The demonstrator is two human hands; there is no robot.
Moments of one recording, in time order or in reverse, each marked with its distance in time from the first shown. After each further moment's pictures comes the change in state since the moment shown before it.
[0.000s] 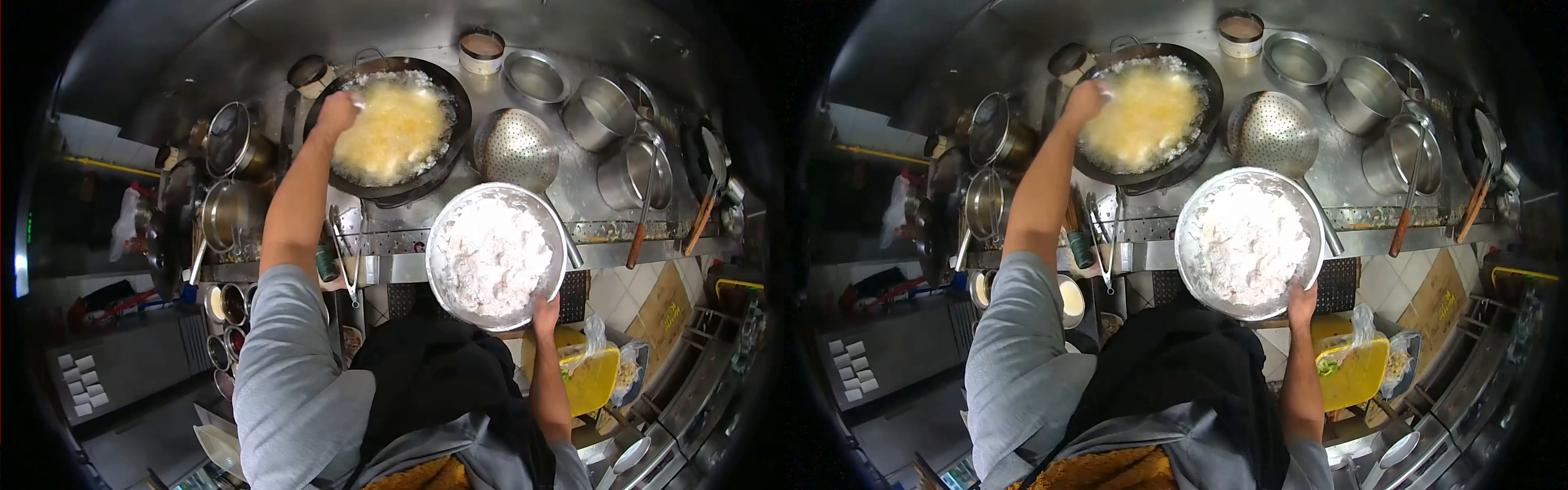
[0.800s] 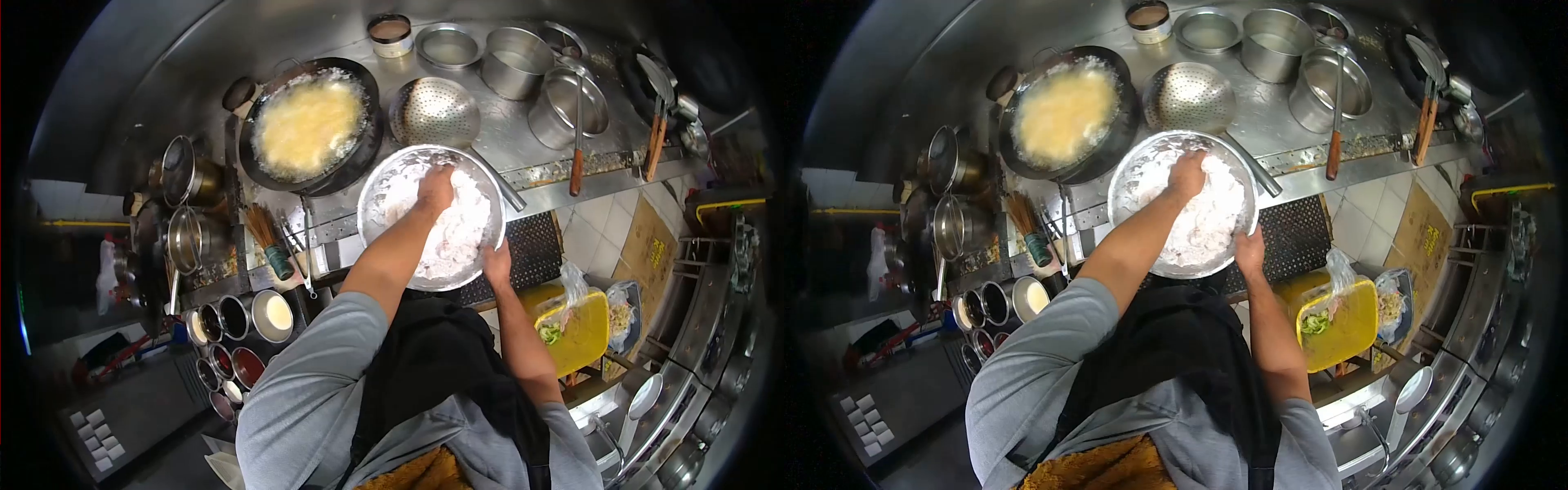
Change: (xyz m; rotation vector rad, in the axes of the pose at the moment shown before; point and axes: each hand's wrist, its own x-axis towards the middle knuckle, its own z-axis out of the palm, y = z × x) left_hand -0.145 0.397 0.183 -0.360 -0.187 -0.026; right_hand -0.002 -0.001 -0.003 -0.069 0.068 -0.013
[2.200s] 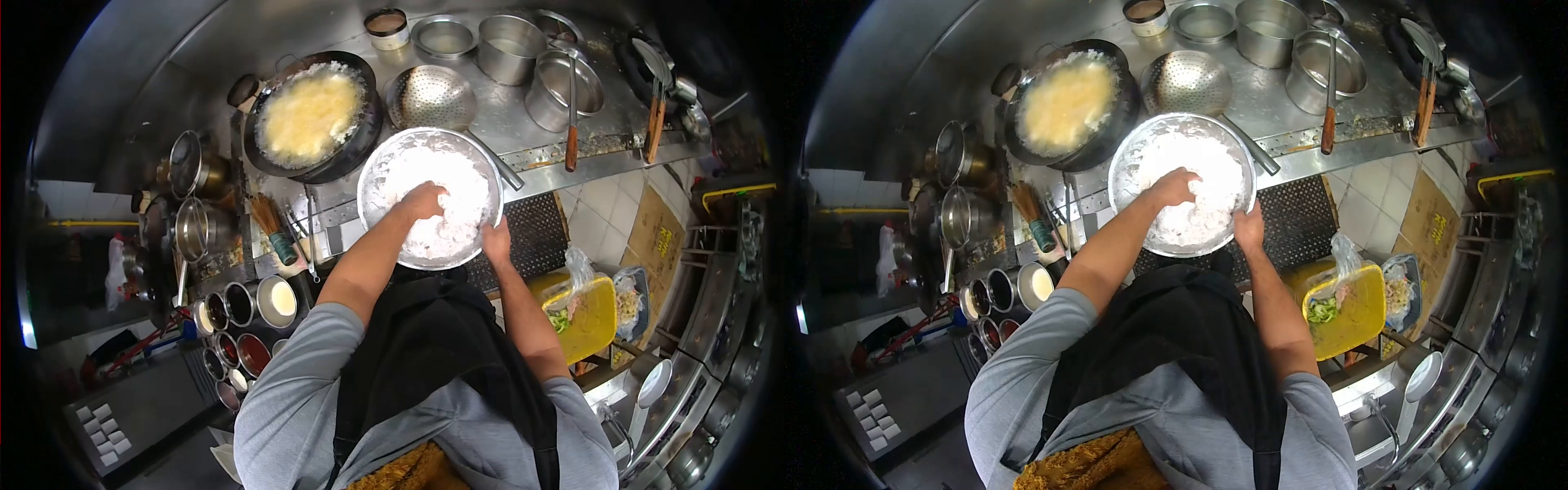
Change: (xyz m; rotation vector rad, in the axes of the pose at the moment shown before) left_hand -0.065 -0.019 -0.034 -0.050 -0.565 0.088; right_hand -0.003 -0.016 -0.003 -0.071 -0.018 0.057
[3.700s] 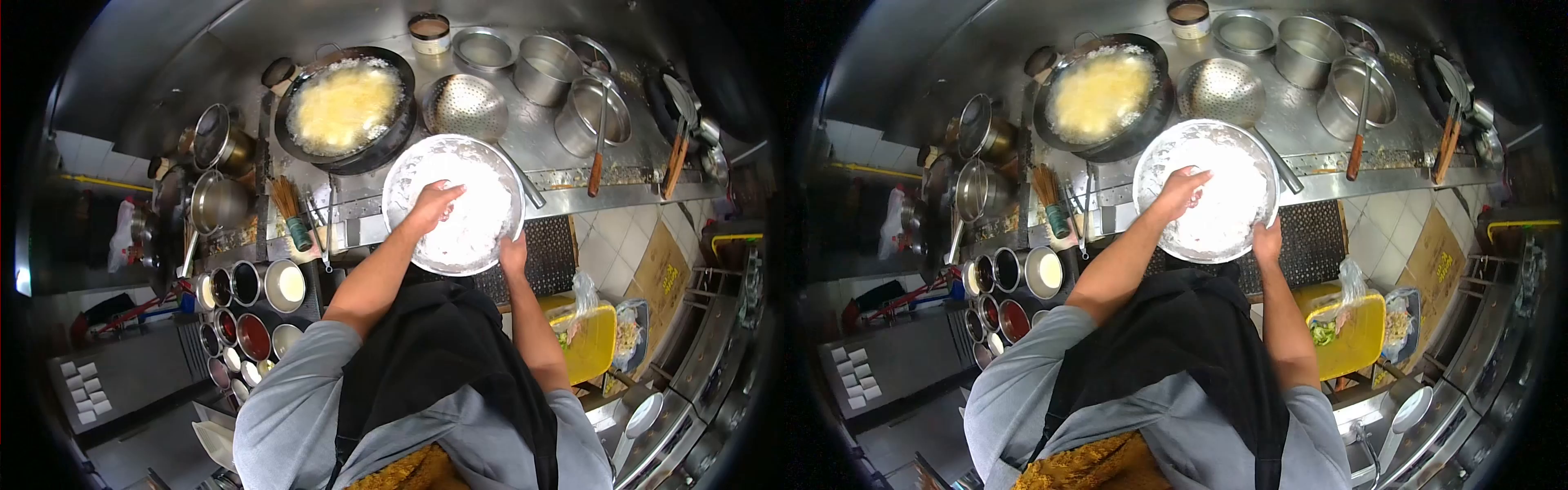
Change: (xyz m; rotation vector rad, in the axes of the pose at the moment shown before) left_hand -0.055 0.035 -0.036 -1.470 0.230 -0.243; right_hand 0.010 0.023 0.007 0.128 -0.033 -0.106
